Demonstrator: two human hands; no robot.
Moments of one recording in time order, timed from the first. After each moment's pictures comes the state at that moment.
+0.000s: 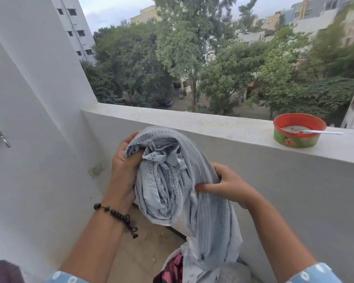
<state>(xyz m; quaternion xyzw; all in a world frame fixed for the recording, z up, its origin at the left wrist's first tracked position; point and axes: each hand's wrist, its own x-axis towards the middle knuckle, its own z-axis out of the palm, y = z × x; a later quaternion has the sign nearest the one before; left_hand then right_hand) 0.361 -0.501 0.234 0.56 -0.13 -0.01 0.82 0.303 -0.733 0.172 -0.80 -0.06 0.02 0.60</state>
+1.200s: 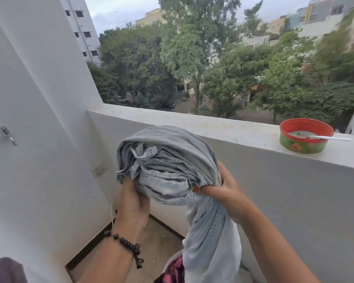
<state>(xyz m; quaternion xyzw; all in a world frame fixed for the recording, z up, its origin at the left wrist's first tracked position) 0.342 -0.497 0.199 0.49 -0.04 0.00 0.87 0.295 -0.695 0.167 -0.67 -0.07 -0.09 0.74</state>
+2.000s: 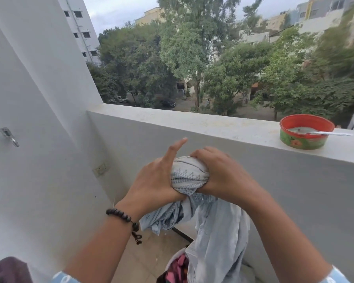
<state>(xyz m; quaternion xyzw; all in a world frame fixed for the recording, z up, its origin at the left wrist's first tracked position) 0.341 -0.512 0.231 0.91 -0.35 0.08 0.23 0.302 -0.693 0.215 -0.94 -0.13 -0.19 0.26</state>
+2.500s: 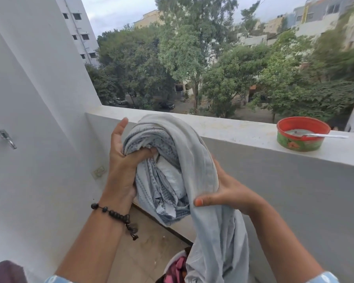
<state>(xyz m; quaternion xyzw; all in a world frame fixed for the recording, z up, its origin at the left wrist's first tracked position) 0.359 -0.500 0.250 0.56 -0.19 0.05 0.80 0.299 -0.715 0.179 -0.78 -0.14 0.01 0.61</state>
